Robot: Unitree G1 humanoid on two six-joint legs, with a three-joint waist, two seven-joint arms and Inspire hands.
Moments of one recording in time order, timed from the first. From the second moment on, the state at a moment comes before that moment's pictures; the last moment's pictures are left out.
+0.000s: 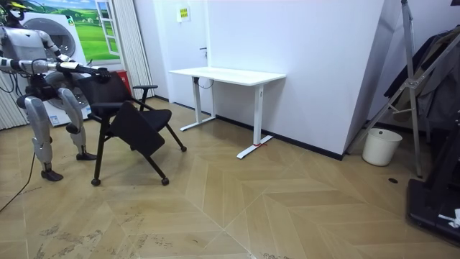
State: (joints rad) left arm -0.19 0.45 -0.30 0.39 0.92 -0.15 0.22; right arm -0.28 -0.41 0.41 0.14 -0.85 -0.06 0.10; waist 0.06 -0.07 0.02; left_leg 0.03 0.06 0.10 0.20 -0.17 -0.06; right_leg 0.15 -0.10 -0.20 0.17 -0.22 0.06
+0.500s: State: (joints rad) left arm -0.20 0.41 -0.31 0.37 0.96 -0.15 0.18; right arm -0.34 -0.39 0.45 0.36 -0.96 -0.06 0.09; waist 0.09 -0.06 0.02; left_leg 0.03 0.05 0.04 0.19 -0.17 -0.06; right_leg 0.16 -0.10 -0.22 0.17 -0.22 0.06
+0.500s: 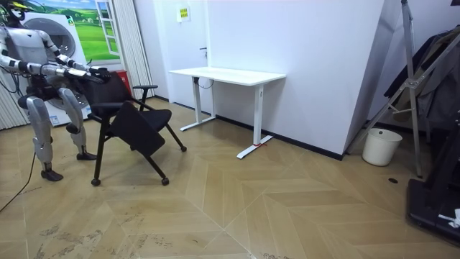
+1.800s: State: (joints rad) left arm -0.24 0.39 -0.32 0.39 0.95 -0.13 0.09; right arm -0.38 -0.40 0.46 0.61 -1.06 -0.16 -0.24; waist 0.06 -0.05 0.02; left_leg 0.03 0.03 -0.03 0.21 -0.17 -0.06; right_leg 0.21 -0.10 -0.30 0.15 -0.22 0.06
